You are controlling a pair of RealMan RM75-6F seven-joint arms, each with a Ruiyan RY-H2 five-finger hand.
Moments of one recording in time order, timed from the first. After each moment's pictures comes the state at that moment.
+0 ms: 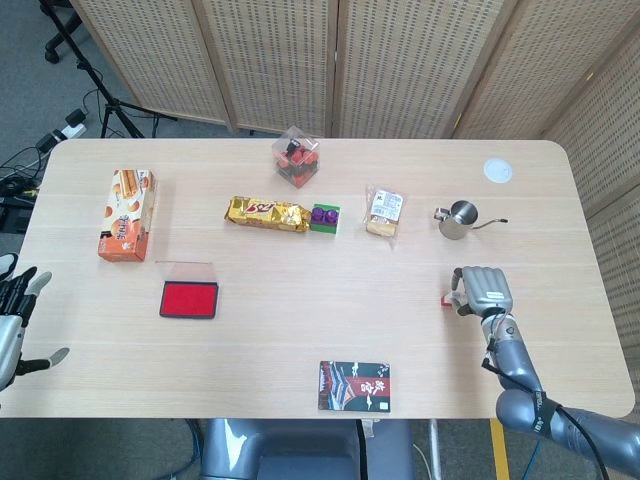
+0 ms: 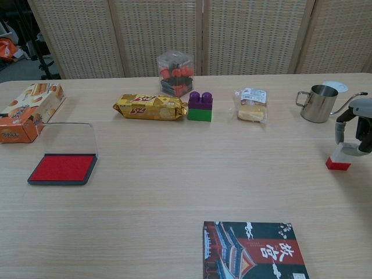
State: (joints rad) left arm -0.10 -1.00 -0.04 -1.78 1.41 1.41 0.06; right arm 0.68 -1.37 0.14 -1.52 -0.62 0.94 -0.53
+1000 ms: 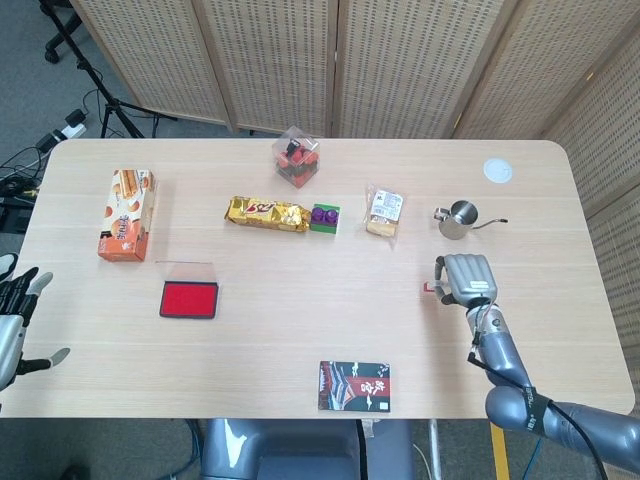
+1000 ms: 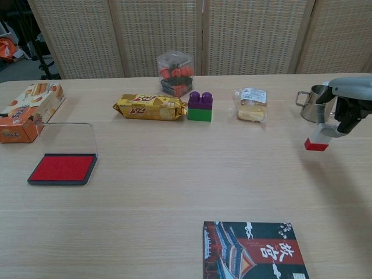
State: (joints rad) left arm -0.10 -1.00 -0.04 -1.78 1.40 1.40 0.05; right arm 0.74 -1.36 0.18 -1.62 -0.62 1.01 -0.59
